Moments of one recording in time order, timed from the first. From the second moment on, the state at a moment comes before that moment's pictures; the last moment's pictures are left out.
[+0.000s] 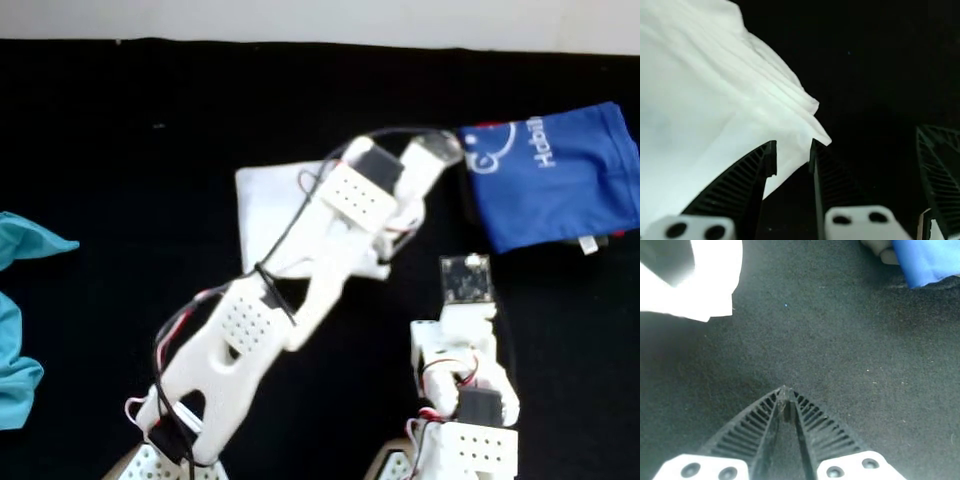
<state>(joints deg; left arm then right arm) 32.7 54.9 -69.1 99.4 -7.2 2.5 -92.7 96.0 52.7 11.0</state>
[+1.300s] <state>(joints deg) 23.3 56.2 -89.4 98.2 -7.2 2.5 -92.7 96.0 52.7 11.0</state>
